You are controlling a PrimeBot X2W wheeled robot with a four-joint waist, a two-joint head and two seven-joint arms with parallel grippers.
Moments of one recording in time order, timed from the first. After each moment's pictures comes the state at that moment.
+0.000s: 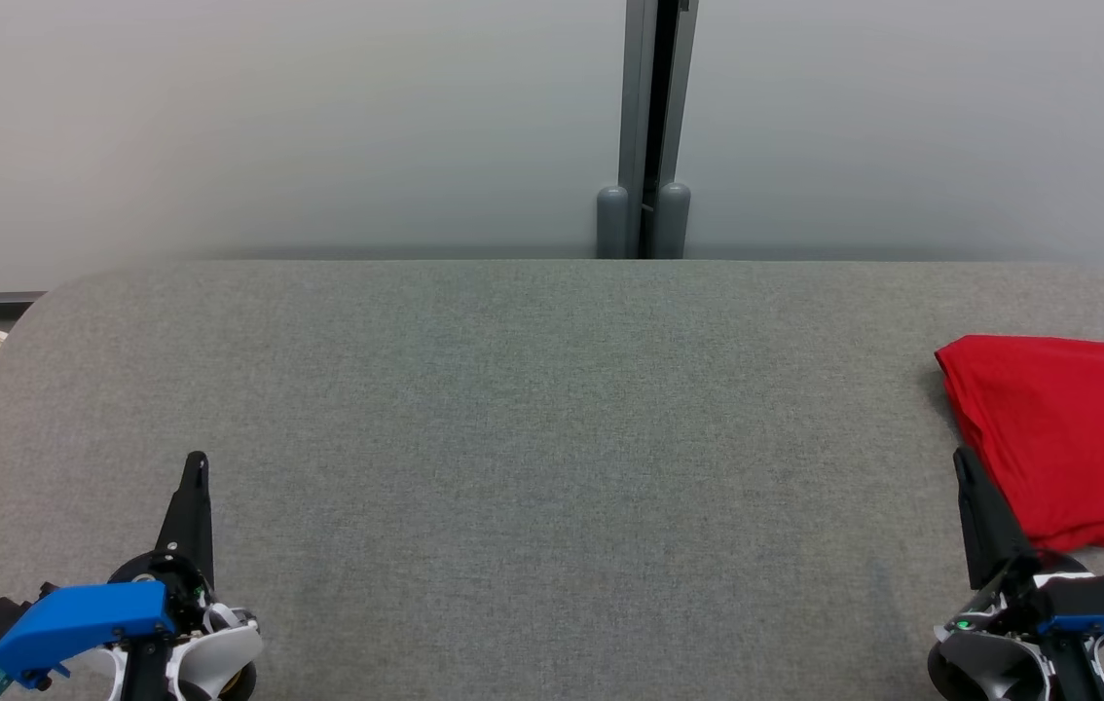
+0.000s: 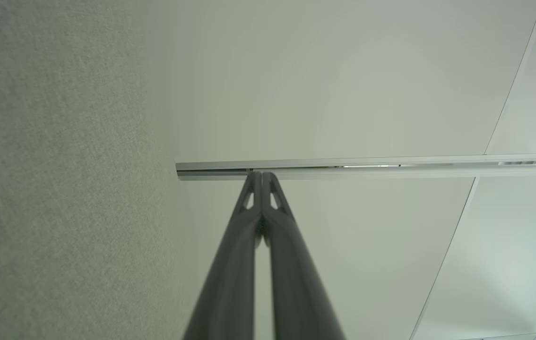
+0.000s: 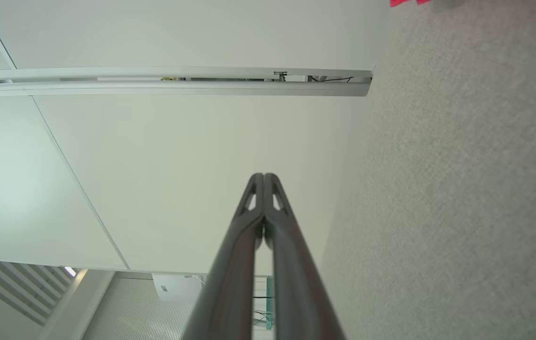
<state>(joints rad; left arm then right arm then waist) -0.10 0.05 0.11 0.25 -1.61 -0.13 0.11 -0.10 -0.05 -0.11 0.25 1.61 0.13 0.11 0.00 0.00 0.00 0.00</state>
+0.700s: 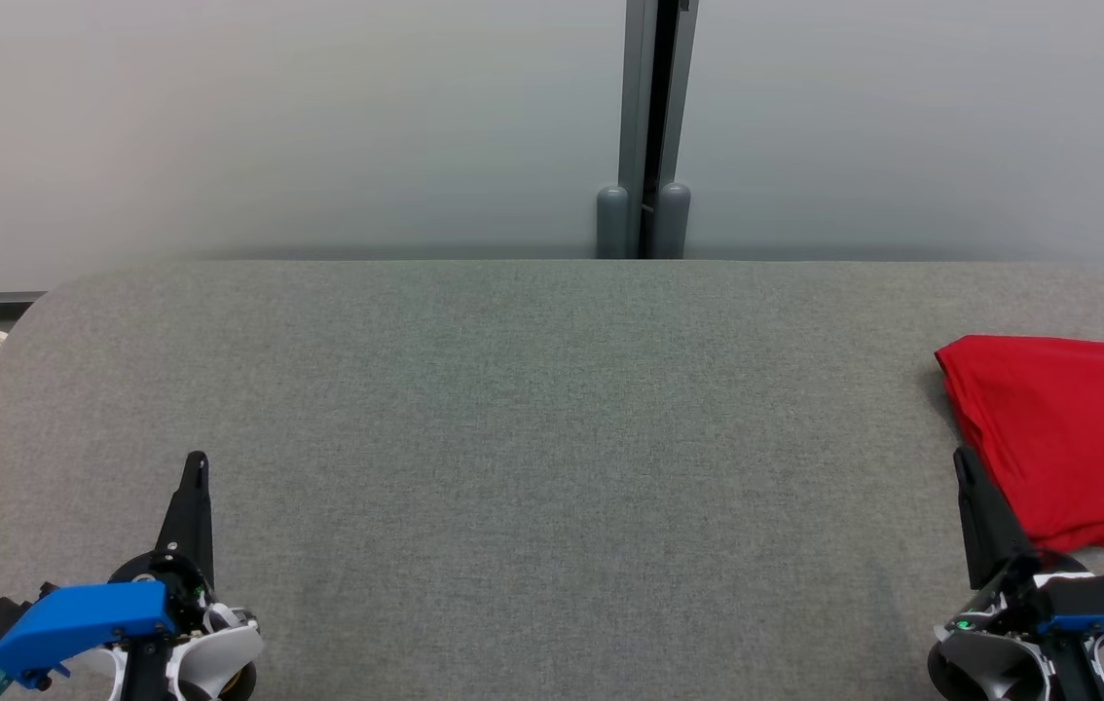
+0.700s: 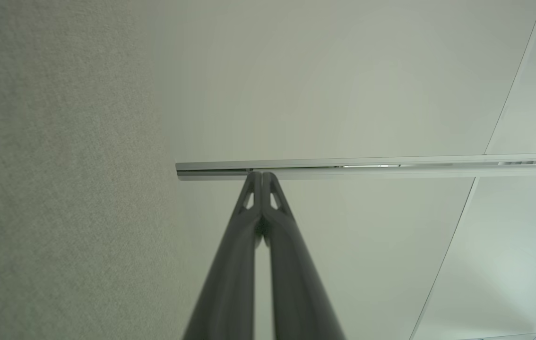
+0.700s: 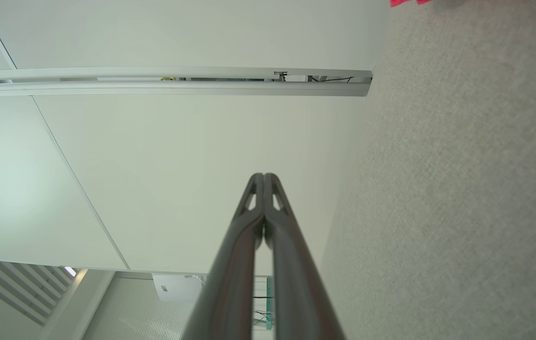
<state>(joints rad) -0.10 0.05 0.11 0.25 -1.61 -0.13 0.11 -0.10 -0.05 -0.11 0.25 1.61 0.13 0.11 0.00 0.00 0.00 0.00</state>
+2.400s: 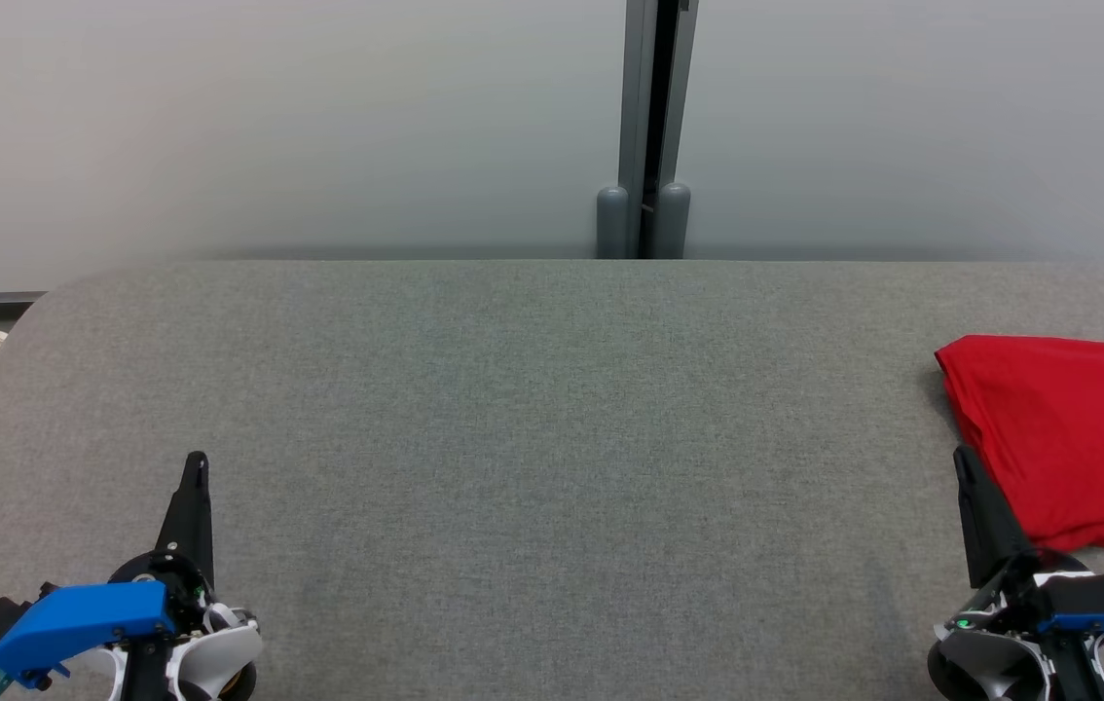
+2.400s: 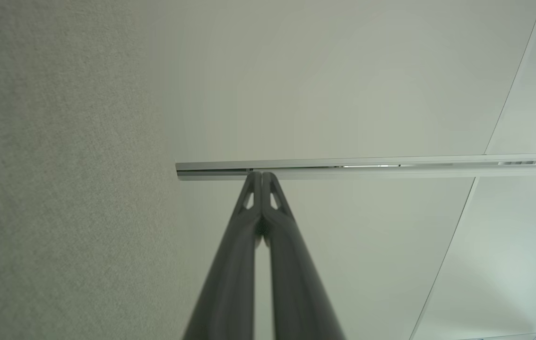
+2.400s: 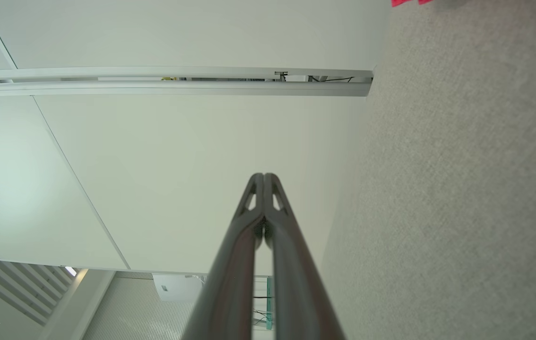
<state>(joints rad) -0.10 0.05 0.11 0.25 -1.61 -0.13 0.11 -0.10 -0.05 -0.11 0.25 1.61 0.13 0.11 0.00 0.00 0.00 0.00</state>
